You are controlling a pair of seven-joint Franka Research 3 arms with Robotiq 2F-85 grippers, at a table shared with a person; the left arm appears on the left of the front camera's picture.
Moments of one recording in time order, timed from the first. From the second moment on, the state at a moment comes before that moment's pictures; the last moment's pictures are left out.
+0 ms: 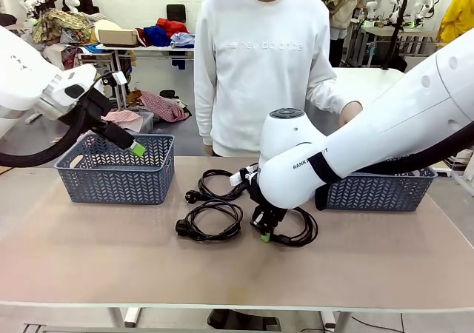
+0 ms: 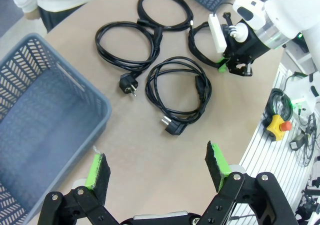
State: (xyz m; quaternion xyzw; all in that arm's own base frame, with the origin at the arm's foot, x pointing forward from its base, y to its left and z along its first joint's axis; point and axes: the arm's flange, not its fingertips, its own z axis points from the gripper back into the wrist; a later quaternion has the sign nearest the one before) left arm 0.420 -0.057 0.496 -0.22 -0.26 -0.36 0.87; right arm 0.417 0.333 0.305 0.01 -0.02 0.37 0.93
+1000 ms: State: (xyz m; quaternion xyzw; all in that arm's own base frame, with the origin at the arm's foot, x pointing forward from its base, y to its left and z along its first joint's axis) left arm 0.420 -0.057 0.496 -0.22 -0.26 -0.36 0.87; right arm 0.370 0.341 0.374 -0.01 0.00 0.44 0.90
